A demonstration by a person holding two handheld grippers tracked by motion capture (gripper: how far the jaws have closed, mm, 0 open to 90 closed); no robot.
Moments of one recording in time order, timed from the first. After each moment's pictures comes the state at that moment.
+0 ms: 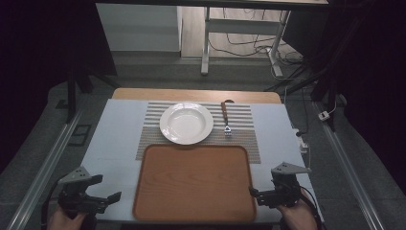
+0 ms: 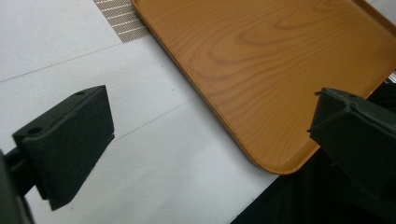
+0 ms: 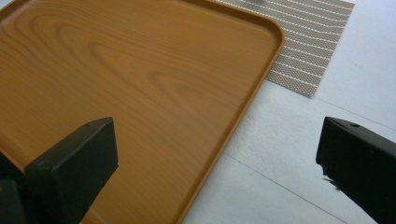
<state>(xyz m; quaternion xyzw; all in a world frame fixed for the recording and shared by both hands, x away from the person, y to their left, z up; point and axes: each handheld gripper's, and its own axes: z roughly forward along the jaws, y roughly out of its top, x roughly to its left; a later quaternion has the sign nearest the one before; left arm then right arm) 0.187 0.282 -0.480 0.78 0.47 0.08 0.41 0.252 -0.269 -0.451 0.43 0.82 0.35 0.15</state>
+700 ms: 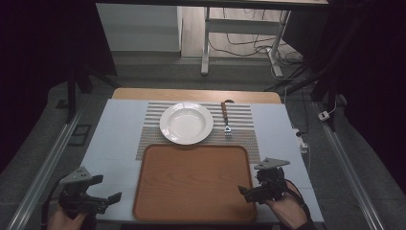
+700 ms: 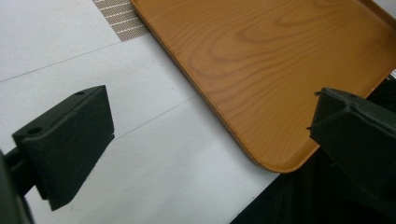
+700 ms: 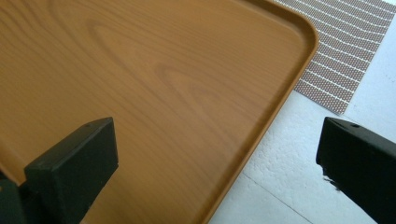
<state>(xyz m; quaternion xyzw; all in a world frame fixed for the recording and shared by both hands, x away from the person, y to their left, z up) 0.188 0.281 -0.480 0.78 0.47 0.08 0.40 0.270 -0.237 -0.458 0.40 0.86 0.29 0.15</state>
